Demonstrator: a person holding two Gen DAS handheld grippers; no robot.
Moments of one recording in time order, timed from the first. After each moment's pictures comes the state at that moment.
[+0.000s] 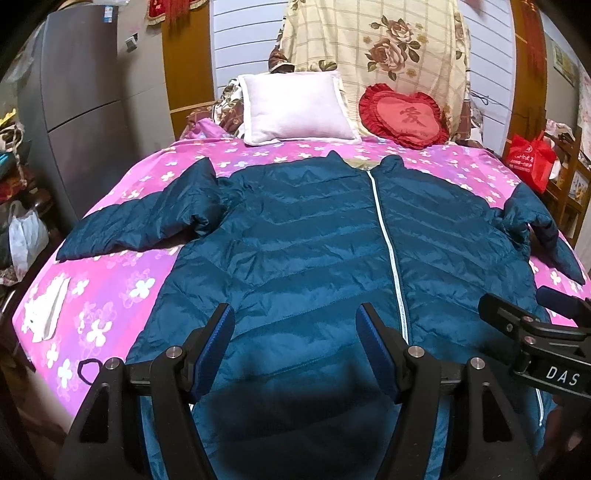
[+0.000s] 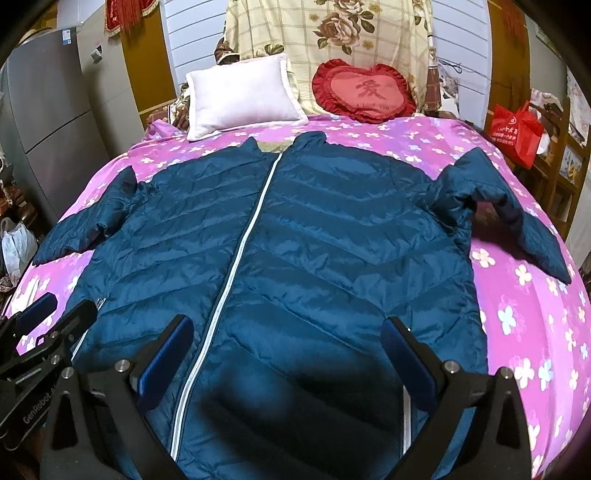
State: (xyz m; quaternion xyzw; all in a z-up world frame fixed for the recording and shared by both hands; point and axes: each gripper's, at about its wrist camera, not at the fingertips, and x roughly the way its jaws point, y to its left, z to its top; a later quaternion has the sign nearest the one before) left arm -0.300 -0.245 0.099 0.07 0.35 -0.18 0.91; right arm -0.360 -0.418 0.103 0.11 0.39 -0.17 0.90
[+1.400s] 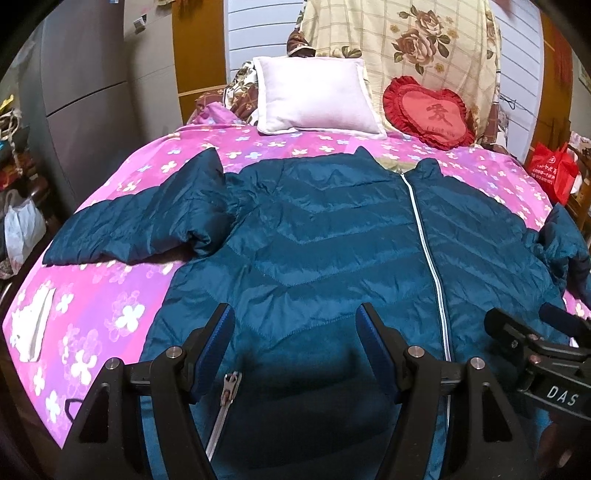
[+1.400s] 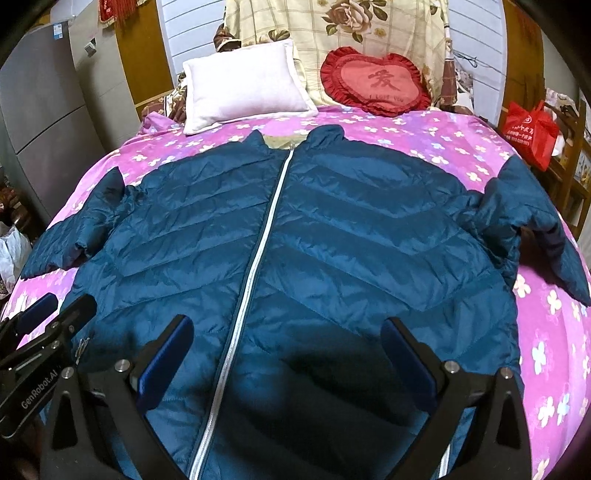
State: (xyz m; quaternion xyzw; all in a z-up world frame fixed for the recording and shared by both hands) left arm -0.218 -0.252 0.083 0.06 0.38 -0.16 0.91; right arm -0.283 -0.431 0.083 0.12 0.41 -0.16 0.89
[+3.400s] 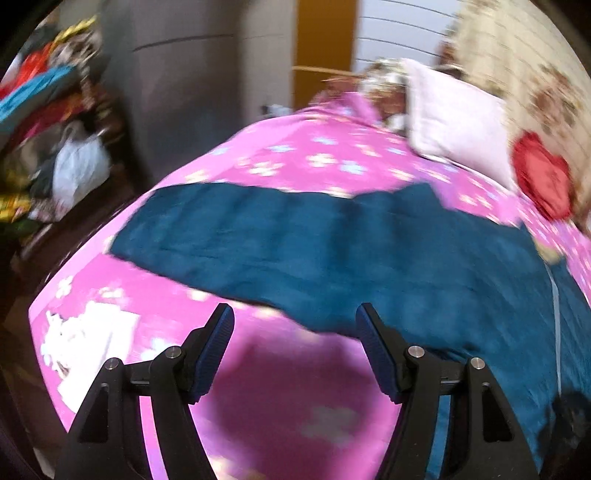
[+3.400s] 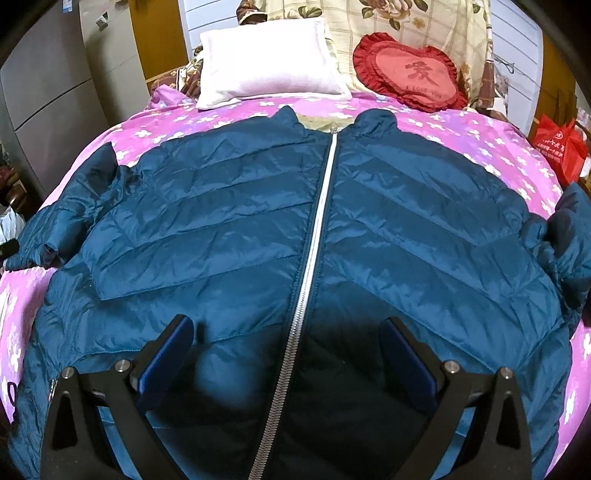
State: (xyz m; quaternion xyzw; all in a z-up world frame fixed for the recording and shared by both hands) left arm -0.059 -0.053 0.074 -0.04 0.42 0.01 0.91; right arm -0.197 -0.422 0.042 0.09 0.44 -0.13 0.89
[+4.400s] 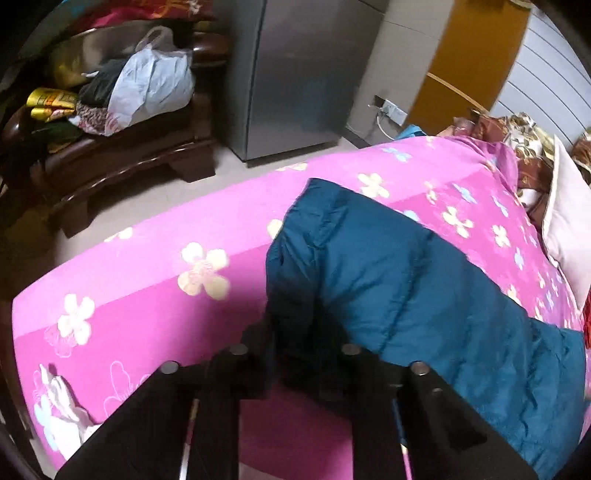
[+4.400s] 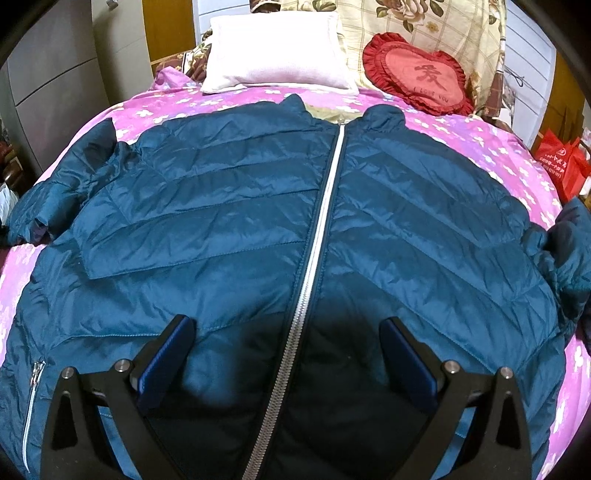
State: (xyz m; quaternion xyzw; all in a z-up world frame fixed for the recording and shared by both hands) left arm 0.044 0.122 0.020 -0.17 0.44 0.13 0.87; right arm -0.194 -0.414 0.031 0.06 0.45 -0.13 0.88
